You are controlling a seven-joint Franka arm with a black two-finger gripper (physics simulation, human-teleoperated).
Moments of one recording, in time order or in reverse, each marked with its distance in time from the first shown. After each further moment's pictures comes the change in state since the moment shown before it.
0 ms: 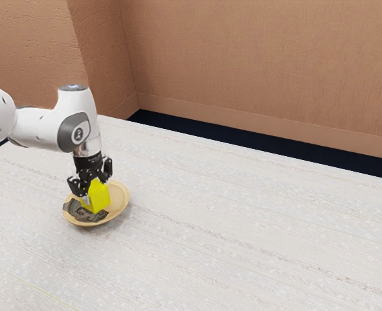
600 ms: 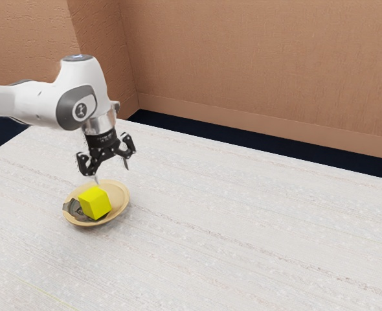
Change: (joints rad) arm 0.029 -0.186 -0.175 -0.003 -0.009 -0.092 0.196
